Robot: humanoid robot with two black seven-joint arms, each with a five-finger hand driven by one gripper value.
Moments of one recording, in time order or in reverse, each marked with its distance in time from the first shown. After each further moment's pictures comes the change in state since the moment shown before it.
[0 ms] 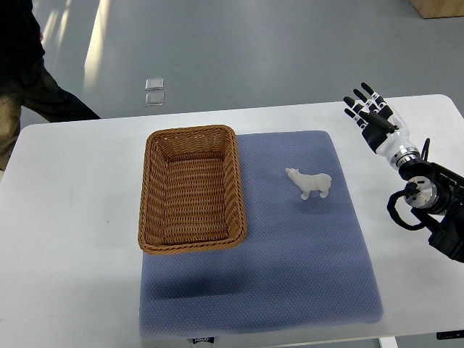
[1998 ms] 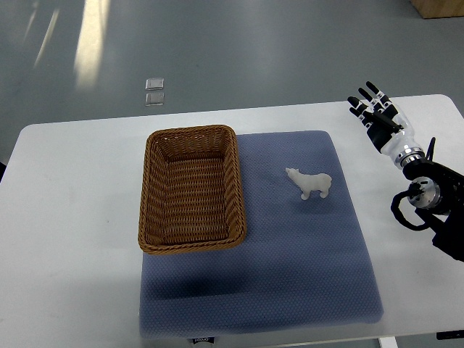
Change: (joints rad) left arm 0.000 0.000 0.002 0.005 -0.003 -0.007 0.000; right arm 0.005 -0.015 -0.003 -0.006 -0.019 -0.002 0.023
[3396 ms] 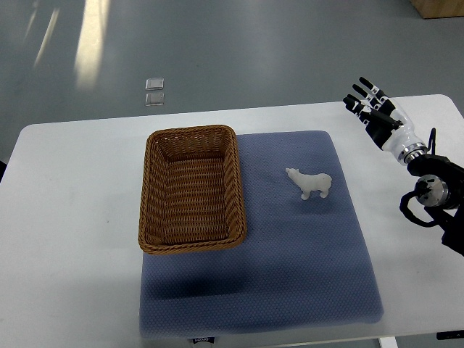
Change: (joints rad) left arm 0.001 0.000 -0.001 -0.007 0.001 0.001 0.000; right arm 0.016 -0.031 -0.020 -0.009 -0.192 0.088 -0.003
